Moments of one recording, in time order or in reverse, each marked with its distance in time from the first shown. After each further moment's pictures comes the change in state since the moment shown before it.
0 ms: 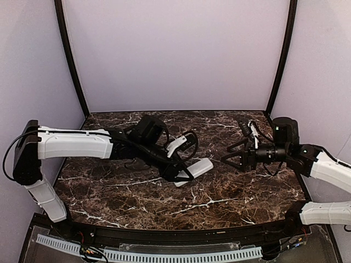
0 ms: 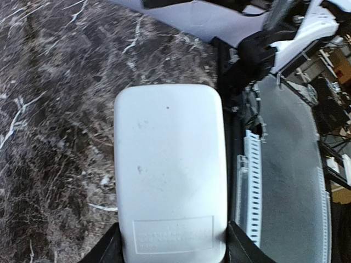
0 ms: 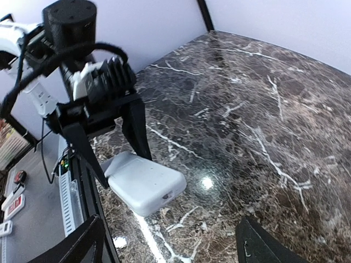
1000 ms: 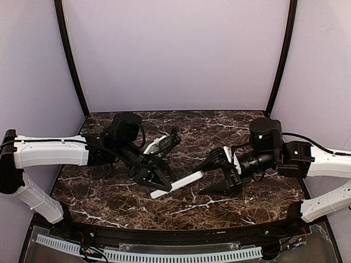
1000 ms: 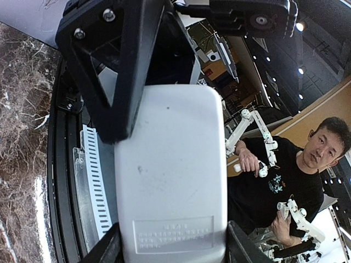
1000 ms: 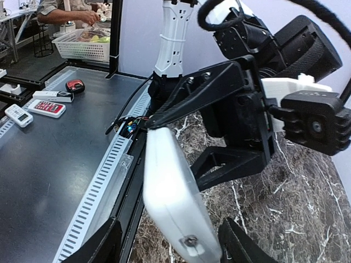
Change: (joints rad) left arm 0.031 -0.254 -0.201 0.230 0.703 -0.352; right arm 0.511 0.142 0.203 0.013 -0.008 -0.541
